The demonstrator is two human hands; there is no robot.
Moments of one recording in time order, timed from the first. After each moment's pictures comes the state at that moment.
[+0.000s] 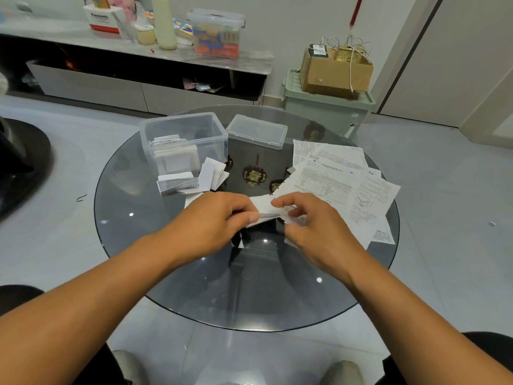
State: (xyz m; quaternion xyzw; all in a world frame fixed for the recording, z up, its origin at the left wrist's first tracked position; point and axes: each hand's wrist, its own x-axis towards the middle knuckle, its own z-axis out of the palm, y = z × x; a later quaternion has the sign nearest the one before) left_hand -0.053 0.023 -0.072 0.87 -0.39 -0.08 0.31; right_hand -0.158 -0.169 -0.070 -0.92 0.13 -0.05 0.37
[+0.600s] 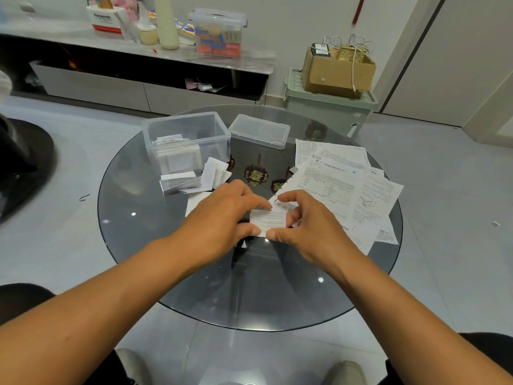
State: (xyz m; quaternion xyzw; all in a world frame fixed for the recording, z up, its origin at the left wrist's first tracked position) left_hand -0.058 0.018 -0.080 0.86 -0.44 0.00 0.26; right_hand -0.148 -0.163 -0.076 -0.90 0.18 -0.02 0.40
